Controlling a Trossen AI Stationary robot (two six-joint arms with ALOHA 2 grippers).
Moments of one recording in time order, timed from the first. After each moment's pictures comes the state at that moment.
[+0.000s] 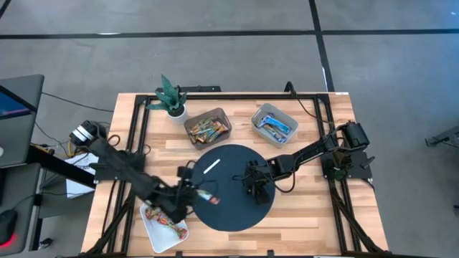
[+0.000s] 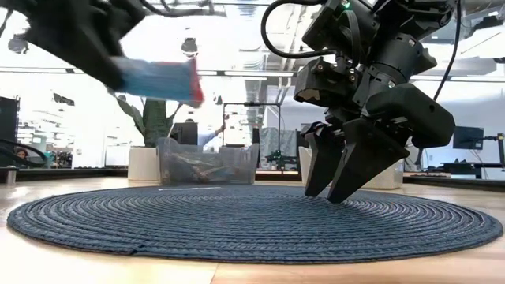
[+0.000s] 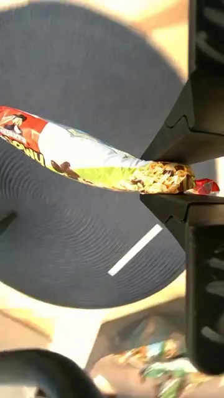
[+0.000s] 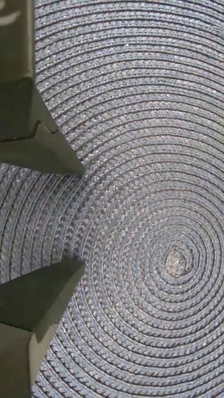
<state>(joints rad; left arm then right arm) -0.64 1.52 1.02 -0.65 -0.57 -0.29 0.23 1.84 0.91 -0.11 -0.05 -0.05</state>
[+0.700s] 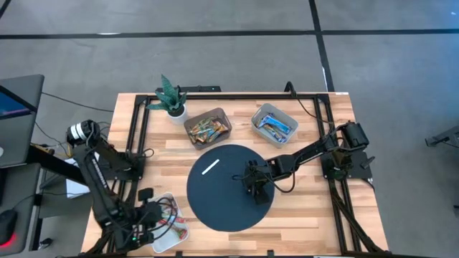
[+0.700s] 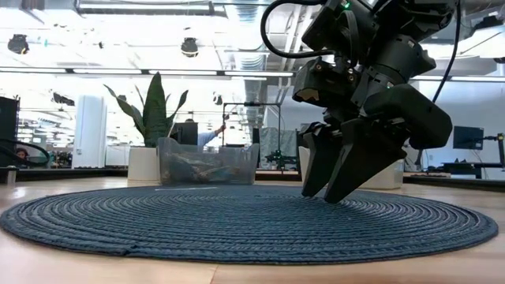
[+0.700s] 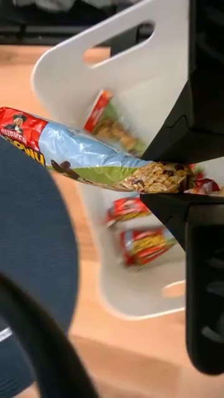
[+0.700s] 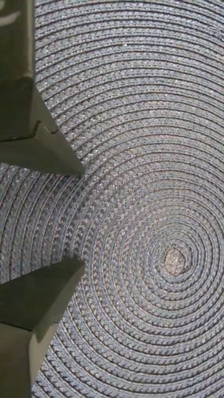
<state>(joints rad) -1.13 1.47 1.02 -0.91 -0.51 -1.24 0.23 1.84 0.91 -0.08 -0.05 -0.05</state>
